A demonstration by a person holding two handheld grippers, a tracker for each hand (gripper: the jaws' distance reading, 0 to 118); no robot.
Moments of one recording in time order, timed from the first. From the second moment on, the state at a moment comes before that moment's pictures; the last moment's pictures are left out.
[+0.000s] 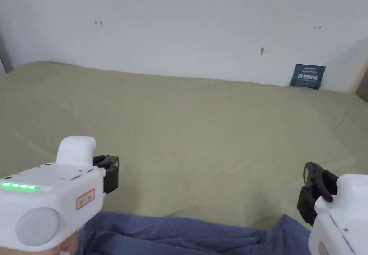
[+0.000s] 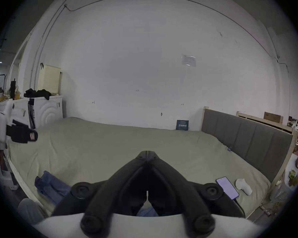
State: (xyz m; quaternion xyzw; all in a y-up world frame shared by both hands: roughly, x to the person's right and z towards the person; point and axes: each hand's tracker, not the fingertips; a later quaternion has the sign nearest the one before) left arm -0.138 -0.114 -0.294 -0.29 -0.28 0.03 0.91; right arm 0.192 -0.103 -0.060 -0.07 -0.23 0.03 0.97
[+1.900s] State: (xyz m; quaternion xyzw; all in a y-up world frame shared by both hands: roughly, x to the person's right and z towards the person) left arm -0.271 -0.159 -0.374 -0.54 -0.29 0.17 0.77; right arm 0.225 -0.090 -0.043 -0.06 -0.25 0.01 0.97
